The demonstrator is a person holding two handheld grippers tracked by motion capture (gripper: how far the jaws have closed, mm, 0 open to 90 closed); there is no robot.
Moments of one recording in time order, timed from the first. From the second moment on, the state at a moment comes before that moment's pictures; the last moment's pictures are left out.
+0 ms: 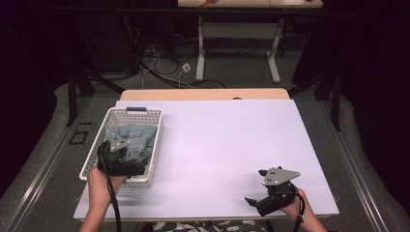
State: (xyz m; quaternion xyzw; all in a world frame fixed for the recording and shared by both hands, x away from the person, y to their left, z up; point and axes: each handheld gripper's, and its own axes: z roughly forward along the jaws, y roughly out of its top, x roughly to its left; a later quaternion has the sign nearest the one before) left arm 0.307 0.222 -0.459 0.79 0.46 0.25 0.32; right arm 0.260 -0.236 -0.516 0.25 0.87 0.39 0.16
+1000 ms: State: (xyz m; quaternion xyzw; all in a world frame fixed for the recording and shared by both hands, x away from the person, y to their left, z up) left arm 0.256 0.172 -0.468 0.83 0.37 0.22 0.35; right arm 0.260 -0.236 -0.516 0.25 0.87 0.40 0.16
